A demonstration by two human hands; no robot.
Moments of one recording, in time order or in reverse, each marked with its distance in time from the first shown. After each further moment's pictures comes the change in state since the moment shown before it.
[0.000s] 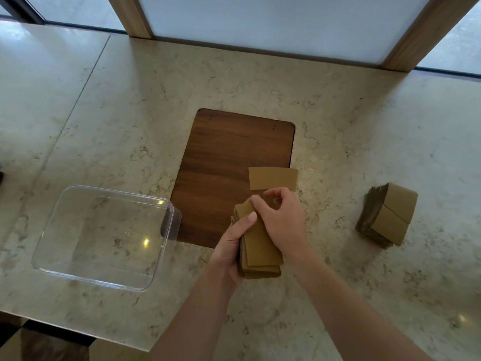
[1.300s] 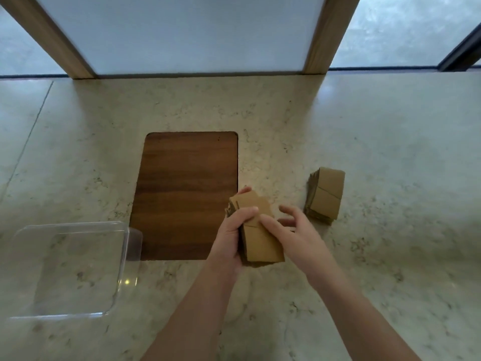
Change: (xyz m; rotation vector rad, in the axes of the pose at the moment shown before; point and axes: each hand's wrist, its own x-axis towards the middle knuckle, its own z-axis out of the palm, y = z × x) left_hand 0.019 -0.038 0.075 0.171 -0.095 0.095; right_hand -0.068 0.018 -0.129 0.222 -0.112 0.297
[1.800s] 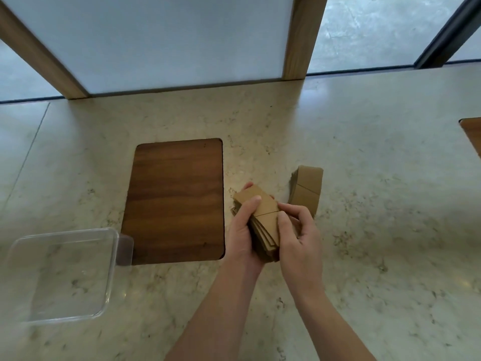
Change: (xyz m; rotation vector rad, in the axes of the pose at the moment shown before) left_hand -0.013 -0.036 0.074 -0.229 -0.032 0.083; right_hand -0.041 0.021 -0.008 0.347 0.428 -0.387
